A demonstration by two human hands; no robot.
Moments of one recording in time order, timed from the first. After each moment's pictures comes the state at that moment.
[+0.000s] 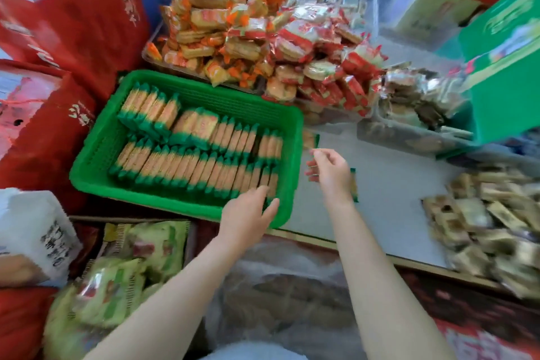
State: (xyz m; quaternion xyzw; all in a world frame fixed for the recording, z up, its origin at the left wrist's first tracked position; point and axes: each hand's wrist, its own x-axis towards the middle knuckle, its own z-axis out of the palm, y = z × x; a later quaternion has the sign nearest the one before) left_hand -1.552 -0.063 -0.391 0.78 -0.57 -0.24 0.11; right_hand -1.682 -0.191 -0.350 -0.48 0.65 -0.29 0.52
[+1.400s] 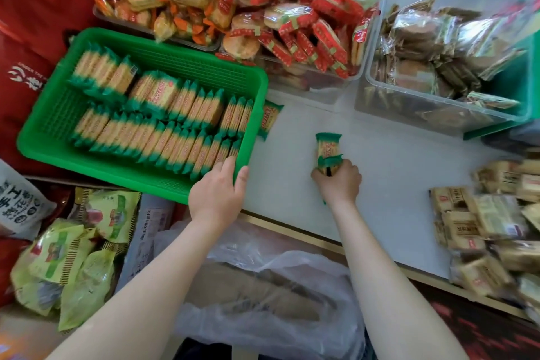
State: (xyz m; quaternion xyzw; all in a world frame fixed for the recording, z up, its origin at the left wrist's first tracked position) left_hand -1.641 -0.106 -0.426 0.88 -0.46 -0.11 0.07; right_hand -1.831 -0.254 -0.492 -0.60 0.70 -0.07 0.39
